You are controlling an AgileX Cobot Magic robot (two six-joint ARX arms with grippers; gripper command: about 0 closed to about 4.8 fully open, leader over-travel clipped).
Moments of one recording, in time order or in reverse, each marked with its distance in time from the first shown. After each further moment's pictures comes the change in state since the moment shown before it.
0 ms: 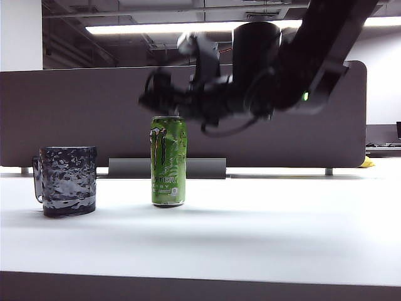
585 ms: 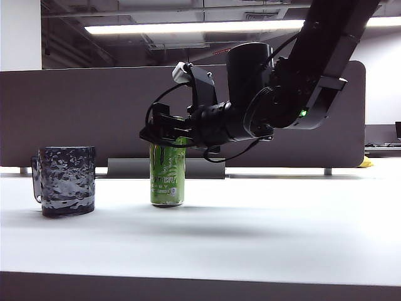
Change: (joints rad) left arm -0.088 0.000 0.000 0.000 -0.029 0.000; right arm 0.001 0.059 0.000 -0.095 0.007 -0.042
